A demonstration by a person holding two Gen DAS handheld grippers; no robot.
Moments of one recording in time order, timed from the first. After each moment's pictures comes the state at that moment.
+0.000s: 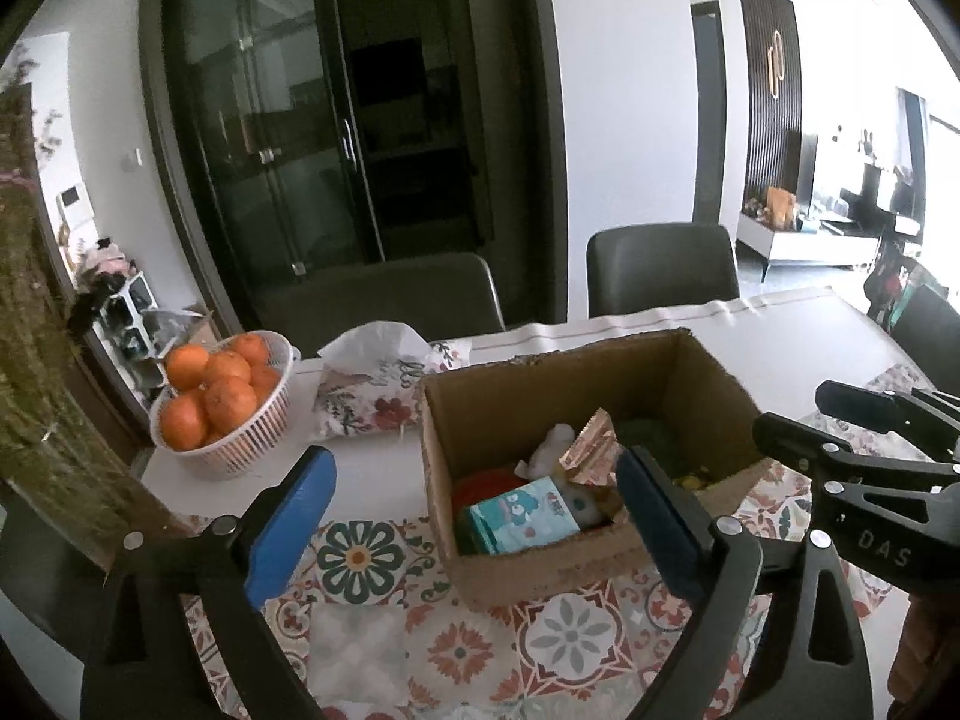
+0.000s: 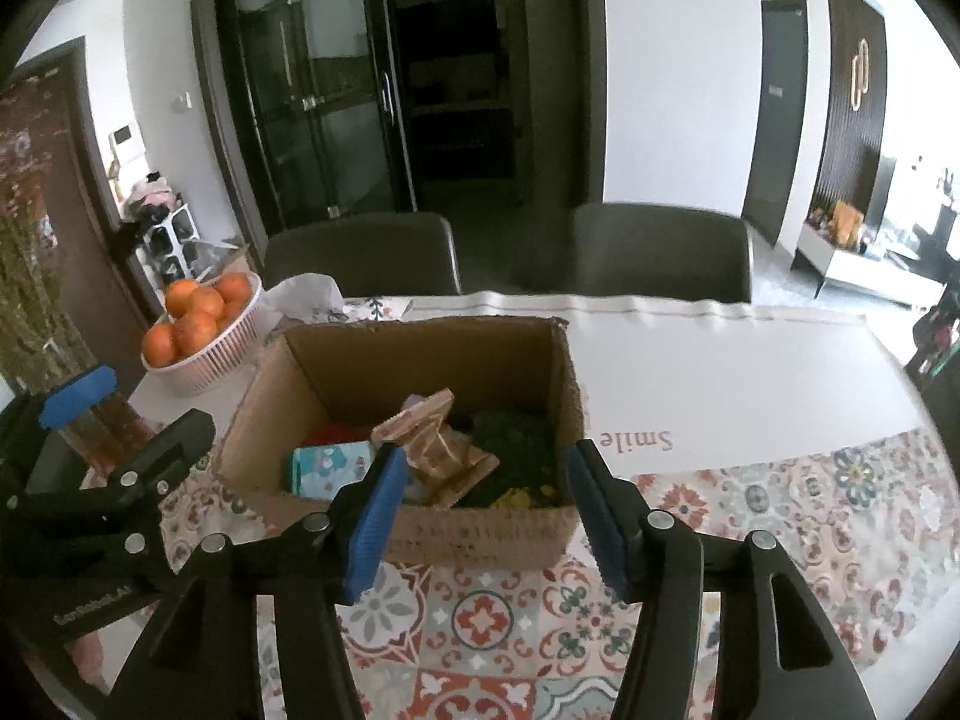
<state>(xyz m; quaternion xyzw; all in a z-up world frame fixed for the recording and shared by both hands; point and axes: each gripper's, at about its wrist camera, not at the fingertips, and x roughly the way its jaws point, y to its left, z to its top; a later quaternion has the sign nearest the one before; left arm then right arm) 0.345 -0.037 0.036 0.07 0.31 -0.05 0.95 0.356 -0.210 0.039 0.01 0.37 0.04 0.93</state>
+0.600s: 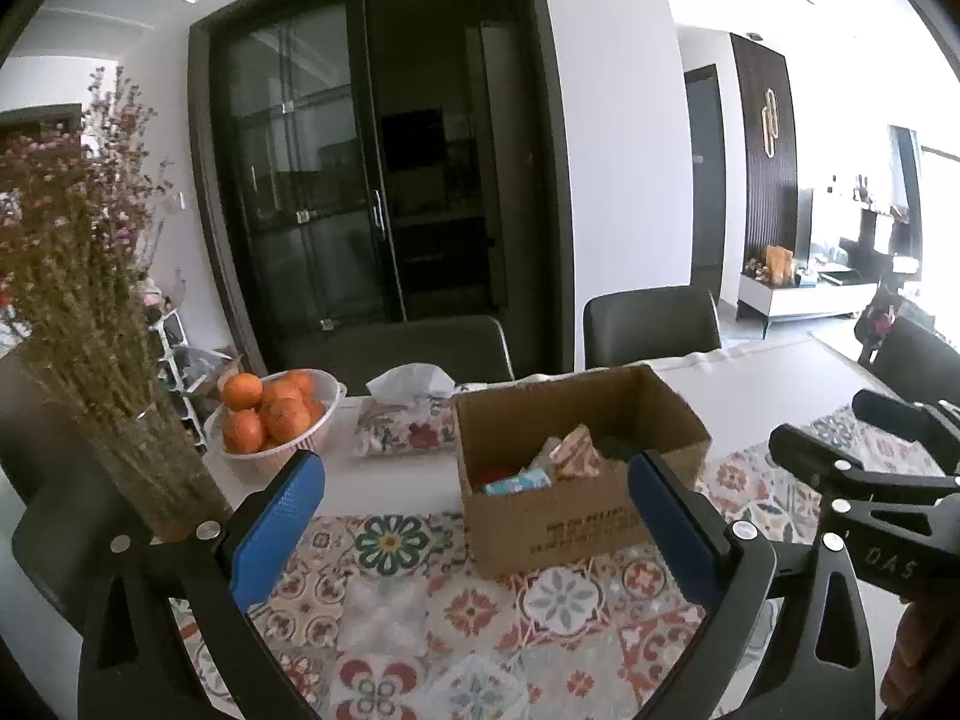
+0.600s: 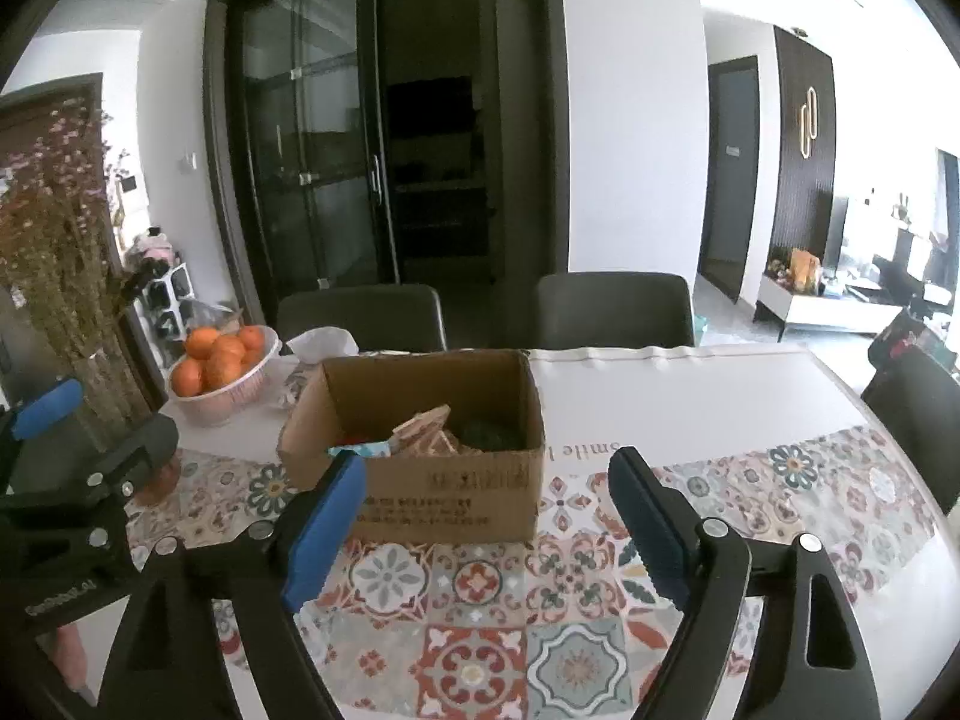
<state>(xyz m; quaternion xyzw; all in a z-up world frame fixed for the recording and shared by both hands) 0.224 -0.020 0.074 0.05 0.23 -0.04 0.97 0.234 -0.207 0.075 0.01 0.28 0.00 0.96</state>
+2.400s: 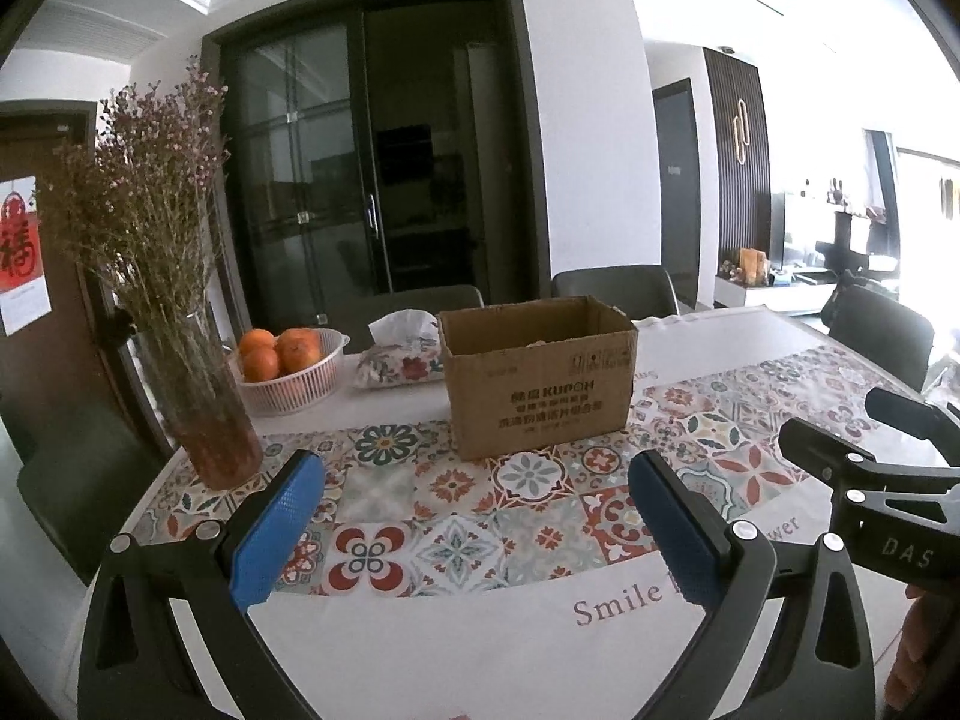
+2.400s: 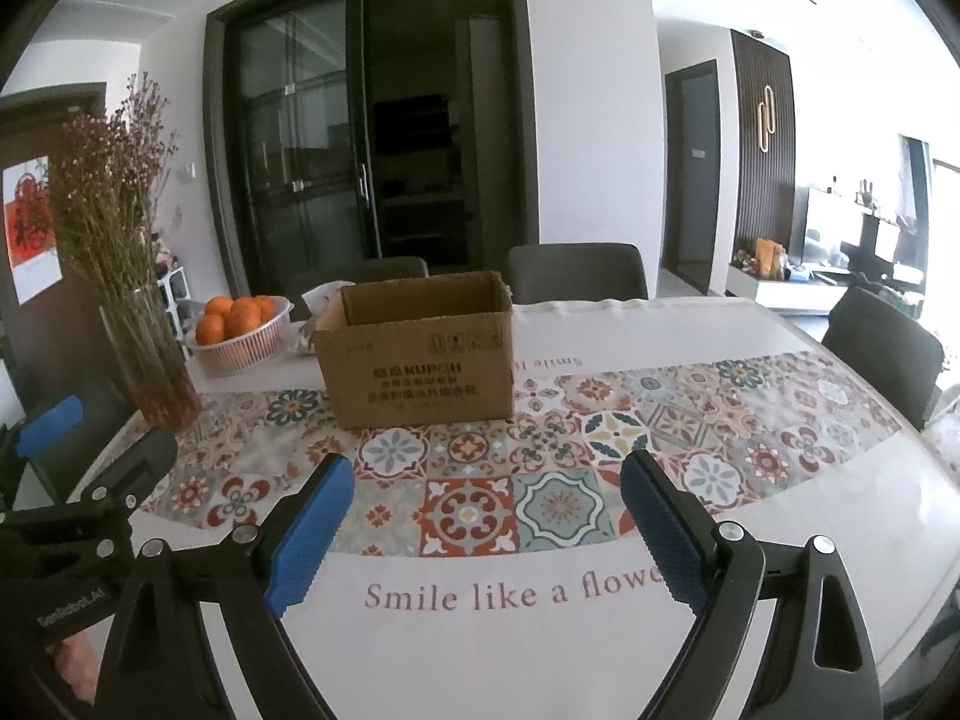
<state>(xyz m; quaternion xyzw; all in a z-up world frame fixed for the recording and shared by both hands) 0.057 -0.009 0.015 0.05 0.20 -0.06 0.98 0.067 -0.199 0.025 0.02 0.26 -0.03 0.97</state>
